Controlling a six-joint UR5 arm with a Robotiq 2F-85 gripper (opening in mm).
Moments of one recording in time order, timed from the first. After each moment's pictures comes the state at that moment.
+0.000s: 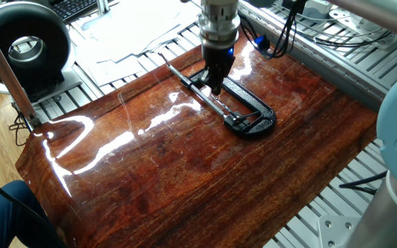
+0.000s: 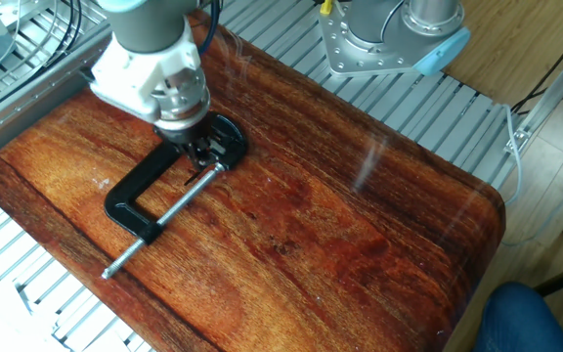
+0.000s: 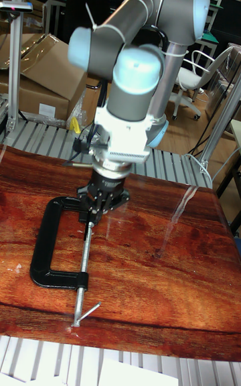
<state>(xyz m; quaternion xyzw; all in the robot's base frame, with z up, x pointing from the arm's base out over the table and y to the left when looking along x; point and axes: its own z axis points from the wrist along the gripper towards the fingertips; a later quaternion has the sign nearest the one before) 0.536 -0.022 0.073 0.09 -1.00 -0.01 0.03</state>
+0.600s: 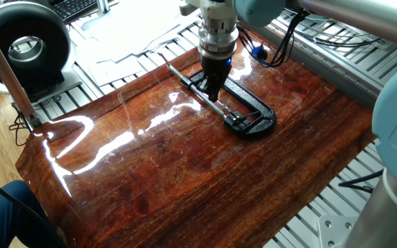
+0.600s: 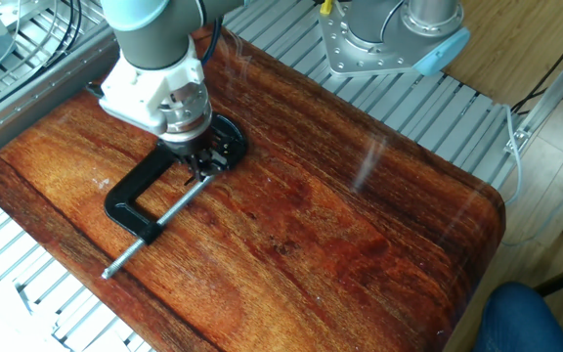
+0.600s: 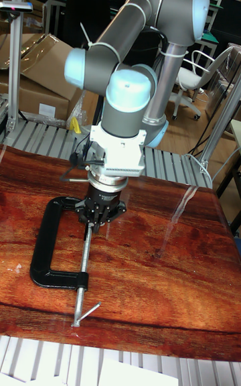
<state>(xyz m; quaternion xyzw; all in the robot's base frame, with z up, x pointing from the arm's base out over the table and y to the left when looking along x) 0.543 -0.017 0.048 0.11 -0.99 -0.02 0.01</state>
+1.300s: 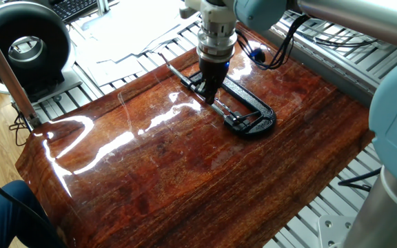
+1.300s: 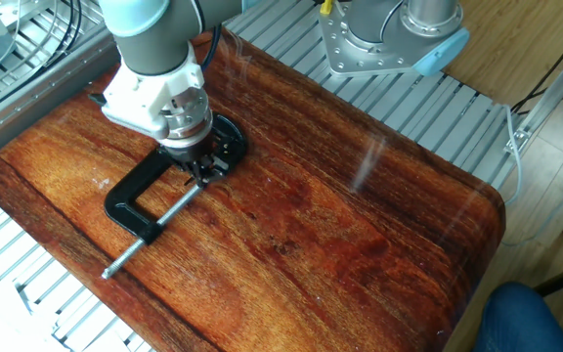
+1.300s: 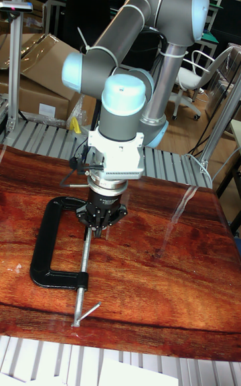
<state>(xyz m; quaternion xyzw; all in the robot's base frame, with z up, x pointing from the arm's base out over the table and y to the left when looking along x) 0.549 -0.008 0.042 0.13 -0.99 -0.04 0.00</state>
